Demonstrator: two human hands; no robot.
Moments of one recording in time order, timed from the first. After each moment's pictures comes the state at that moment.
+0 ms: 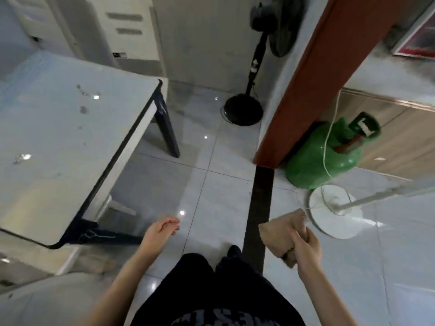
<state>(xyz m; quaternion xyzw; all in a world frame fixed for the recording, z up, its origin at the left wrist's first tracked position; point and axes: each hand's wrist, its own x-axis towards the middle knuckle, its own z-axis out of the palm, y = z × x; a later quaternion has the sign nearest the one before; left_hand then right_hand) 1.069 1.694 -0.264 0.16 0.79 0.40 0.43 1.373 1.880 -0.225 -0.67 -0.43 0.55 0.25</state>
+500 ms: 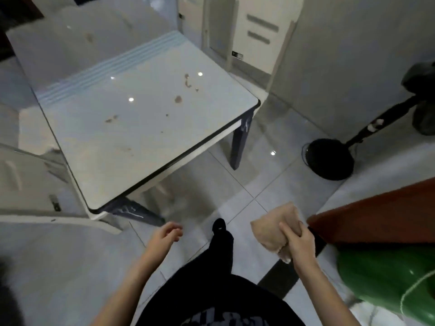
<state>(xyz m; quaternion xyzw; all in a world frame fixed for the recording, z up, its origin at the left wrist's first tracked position) 0.998 1.725 -0.270 -0.08 0.81 0.47 0.34 1.118 2.040 -0.255 -0.46 -0.63 0.62 0.05</state>
